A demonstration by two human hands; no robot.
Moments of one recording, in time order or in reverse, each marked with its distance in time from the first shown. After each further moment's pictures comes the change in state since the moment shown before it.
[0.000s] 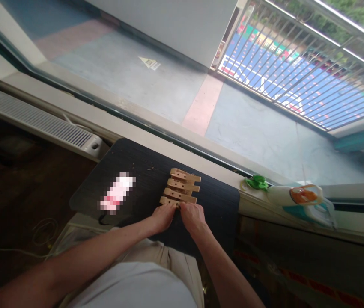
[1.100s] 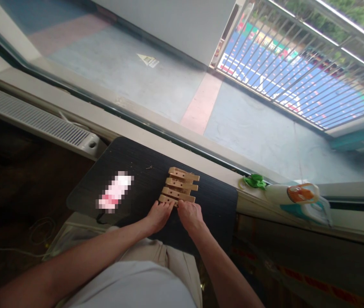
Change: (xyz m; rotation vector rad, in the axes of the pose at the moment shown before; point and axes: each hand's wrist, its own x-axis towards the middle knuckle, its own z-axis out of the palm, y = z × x) left_hand 0.005 -0.012 0.025 0.161 0.158 0.024; right_hand -0.001 -0.006 -0.004 -0.021 -0.025 0.018
